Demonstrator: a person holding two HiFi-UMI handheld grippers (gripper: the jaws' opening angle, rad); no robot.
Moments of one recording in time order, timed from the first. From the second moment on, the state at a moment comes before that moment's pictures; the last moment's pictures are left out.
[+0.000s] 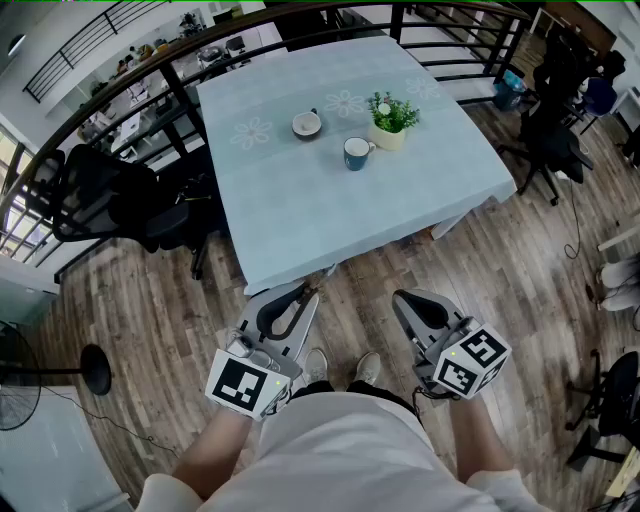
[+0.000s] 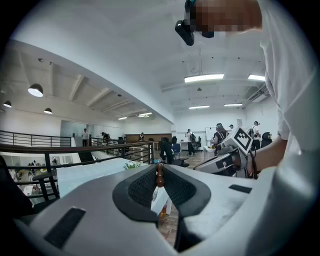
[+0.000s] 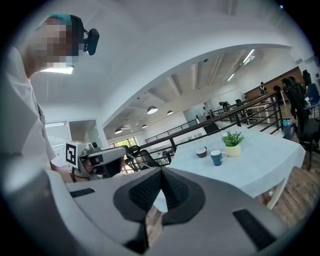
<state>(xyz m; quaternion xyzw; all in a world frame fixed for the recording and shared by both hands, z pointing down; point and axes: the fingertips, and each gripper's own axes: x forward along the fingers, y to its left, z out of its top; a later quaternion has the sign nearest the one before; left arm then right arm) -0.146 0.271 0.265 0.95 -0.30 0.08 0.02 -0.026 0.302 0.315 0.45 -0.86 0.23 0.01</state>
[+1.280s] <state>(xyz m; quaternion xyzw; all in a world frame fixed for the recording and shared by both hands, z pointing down) -0.086 0.298 0.280 0.94 -0.32 0.09 0.02 0.032 0.319 0.329 0.45 -0.87 0.22 0.03</state>
